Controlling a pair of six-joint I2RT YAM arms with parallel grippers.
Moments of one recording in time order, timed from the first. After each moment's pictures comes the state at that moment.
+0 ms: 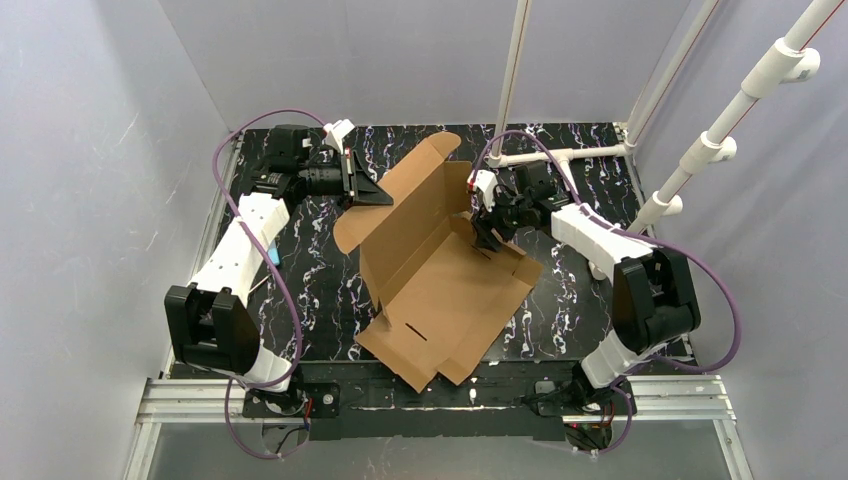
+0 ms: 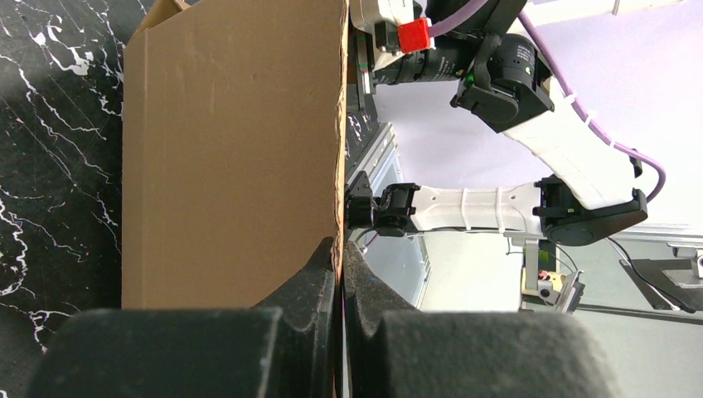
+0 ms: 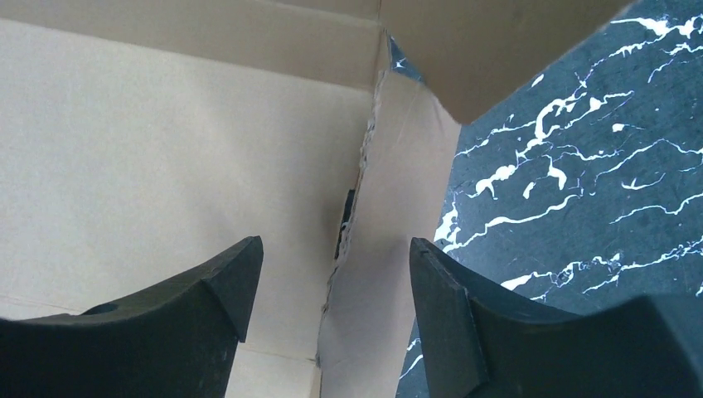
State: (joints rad) left arm -0.17 1.49 1.35 -0.53 1.03 -0.57; right arm 0.39 1.59 1.11 -0.40 -0.54 -0.55
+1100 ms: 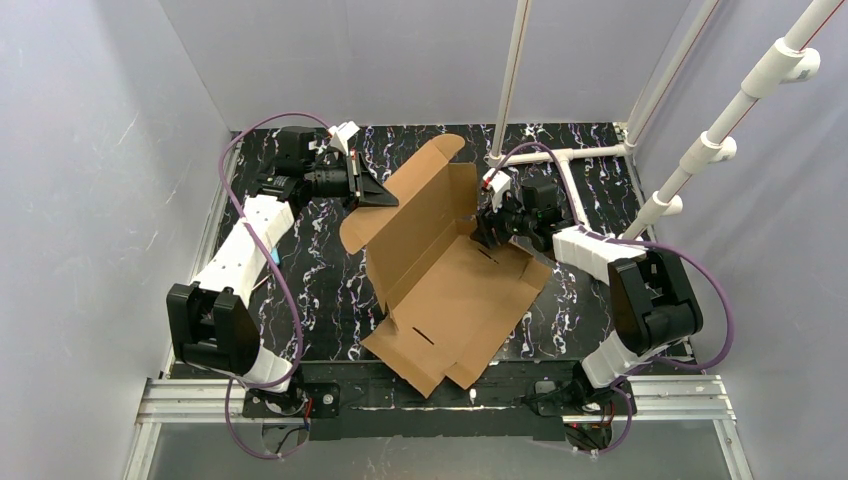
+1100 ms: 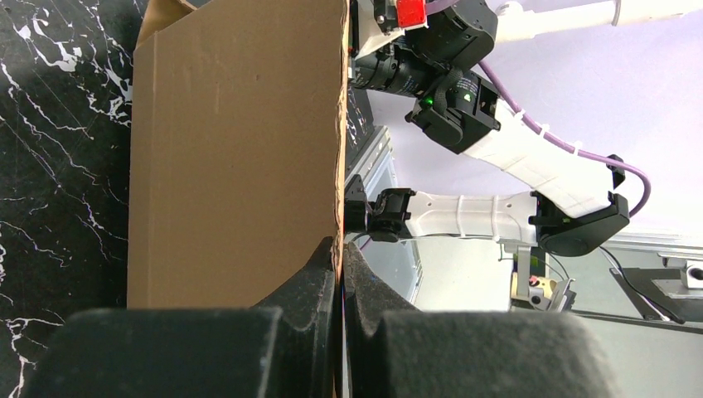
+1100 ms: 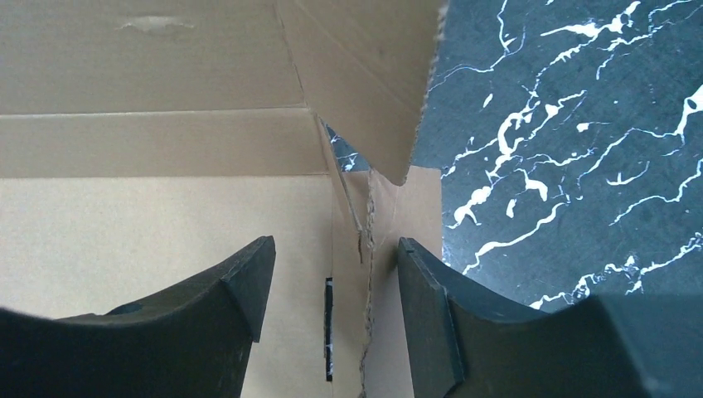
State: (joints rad) left arm -0.21 1.49 1.32 -0.47 1.00 -0.63; right arm 0.36 1.59 0.87 0.12 -0.53 -0.26
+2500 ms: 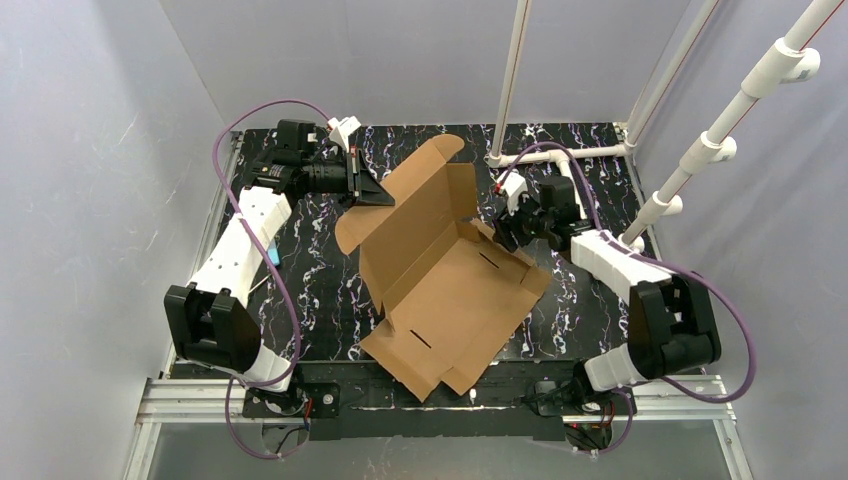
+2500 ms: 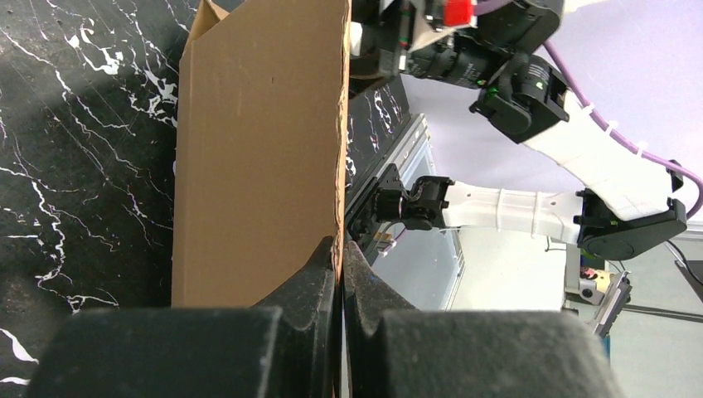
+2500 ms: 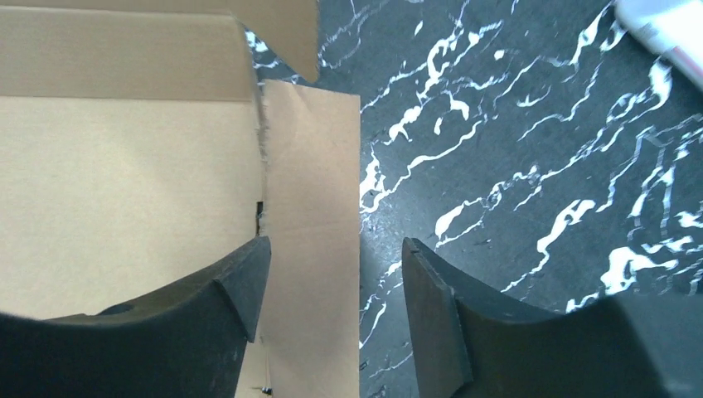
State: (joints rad) left arm -0.21 1.50 1.44 -0.67 0.95 -0.45; right arm 0.30 1.46 0.86 -0.09 -0.43 -0.43
